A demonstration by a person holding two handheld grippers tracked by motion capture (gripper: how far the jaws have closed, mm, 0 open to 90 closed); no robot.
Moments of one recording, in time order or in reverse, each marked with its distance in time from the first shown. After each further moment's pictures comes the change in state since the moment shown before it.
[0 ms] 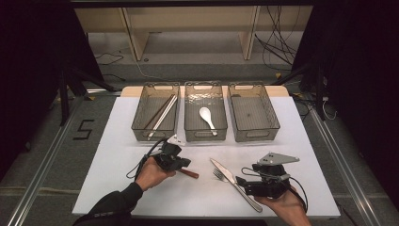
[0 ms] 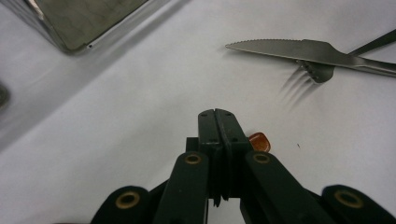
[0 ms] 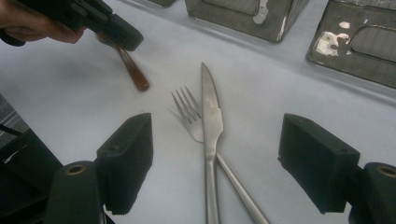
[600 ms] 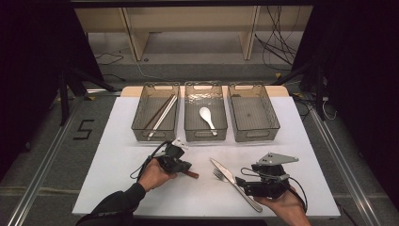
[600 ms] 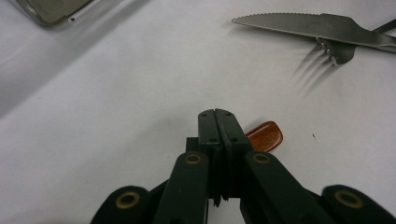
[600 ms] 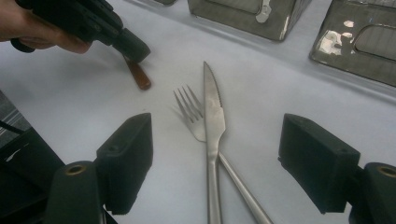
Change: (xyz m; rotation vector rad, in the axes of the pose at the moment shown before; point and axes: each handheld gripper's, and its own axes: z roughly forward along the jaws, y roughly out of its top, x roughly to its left) left arm 0.001 -0.004 0.015 0.063 0.005 -0.001; right arm 0.001 0.000 0.001 0.006 0.005 -0.002
